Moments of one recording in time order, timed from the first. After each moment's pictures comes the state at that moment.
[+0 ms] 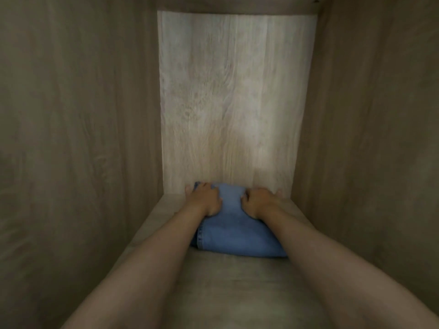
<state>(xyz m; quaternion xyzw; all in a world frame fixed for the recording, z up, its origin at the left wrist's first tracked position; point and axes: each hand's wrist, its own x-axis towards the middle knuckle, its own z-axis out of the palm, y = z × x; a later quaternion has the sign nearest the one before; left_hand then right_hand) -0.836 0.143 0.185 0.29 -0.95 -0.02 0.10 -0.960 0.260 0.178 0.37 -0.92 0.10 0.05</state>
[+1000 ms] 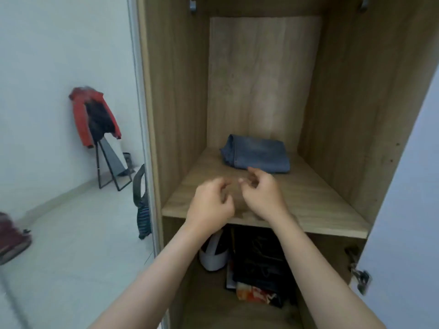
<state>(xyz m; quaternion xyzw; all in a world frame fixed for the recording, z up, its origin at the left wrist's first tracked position) -0.519 0.387 0.139 0.24 -0.85 -0.24 0.41 -0.632 0.456 0.152 0.40 -0.75 0.53 0.00</state>
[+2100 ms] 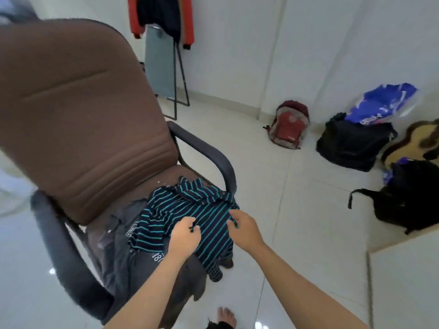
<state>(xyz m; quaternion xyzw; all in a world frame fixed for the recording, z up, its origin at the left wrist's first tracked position) 0.349 0.732 -0.188 0.88 -0.01 -0.23 0.42 0.289 0.564 -0.164 0.87 -0.22 -0.08 -0.44</state>
